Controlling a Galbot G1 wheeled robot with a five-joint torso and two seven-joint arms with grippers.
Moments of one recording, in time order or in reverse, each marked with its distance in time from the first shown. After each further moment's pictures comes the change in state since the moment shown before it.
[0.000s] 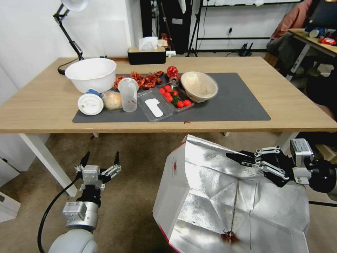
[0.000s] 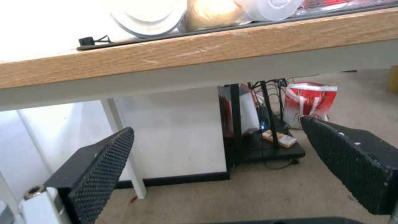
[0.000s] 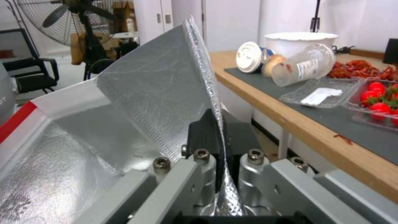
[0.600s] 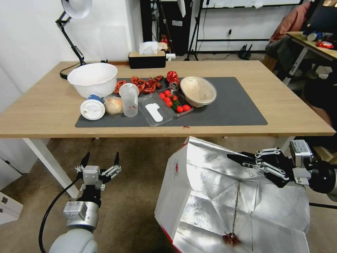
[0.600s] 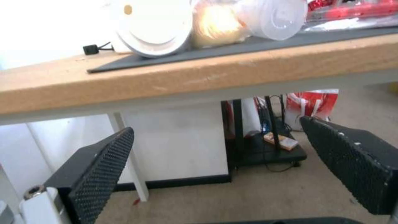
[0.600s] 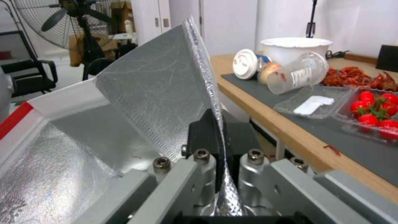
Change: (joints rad) left arm -0.004 0.001 -0.006 0.006 -0.002 0.001 0.000; right arm 0.004 0.000 0.000 -0.016 -0.001 -0.002 -0.007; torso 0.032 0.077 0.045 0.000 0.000
